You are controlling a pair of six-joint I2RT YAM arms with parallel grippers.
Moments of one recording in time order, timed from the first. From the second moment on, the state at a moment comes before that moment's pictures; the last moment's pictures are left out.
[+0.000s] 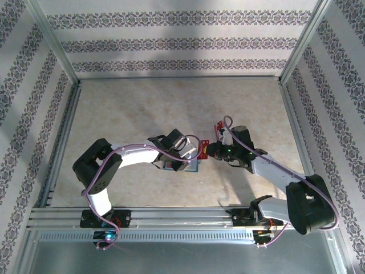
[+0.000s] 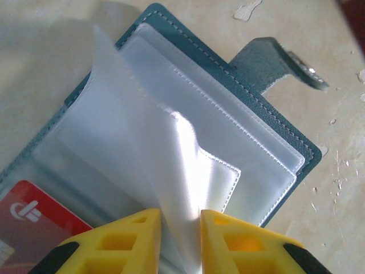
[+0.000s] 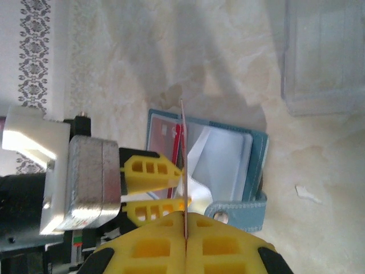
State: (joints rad) left arm -0.77 1.78 1.00 -0.34 0.21 0.05; right arm 0.35 1.25 0.52 -0.02 -0.62 0.71
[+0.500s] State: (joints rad) left arm -0.77 1.77 1.00 -0.33 0.24 0.03; right arm 0.42 1.43 0.59 0.01 -0.53 0.70
